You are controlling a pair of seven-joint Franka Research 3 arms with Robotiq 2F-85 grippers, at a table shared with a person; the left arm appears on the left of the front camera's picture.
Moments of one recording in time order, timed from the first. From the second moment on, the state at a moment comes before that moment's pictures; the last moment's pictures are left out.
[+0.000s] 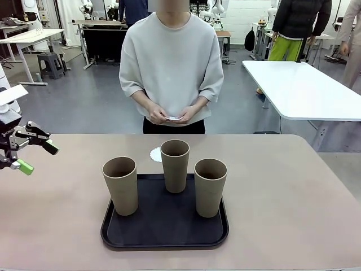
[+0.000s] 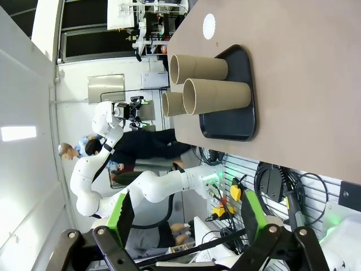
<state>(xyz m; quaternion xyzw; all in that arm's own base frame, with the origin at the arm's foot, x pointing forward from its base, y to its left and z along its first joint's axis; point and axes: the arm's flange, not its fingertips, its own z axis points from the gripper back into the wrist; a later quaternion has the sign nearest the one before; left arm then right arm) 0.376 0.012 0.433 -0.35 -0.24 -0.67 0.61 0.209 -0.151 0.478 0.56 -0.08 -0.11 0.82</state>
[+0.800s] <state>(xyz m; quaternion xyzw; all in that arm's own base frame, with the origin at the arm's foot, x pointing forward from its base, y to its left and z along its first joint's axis) 0.384 0.023 0.390 -0.37 -0.37 -0.65 0.56 0.209 -0.151 0.478 0.56 -0.08 -0.11 0.82</state>
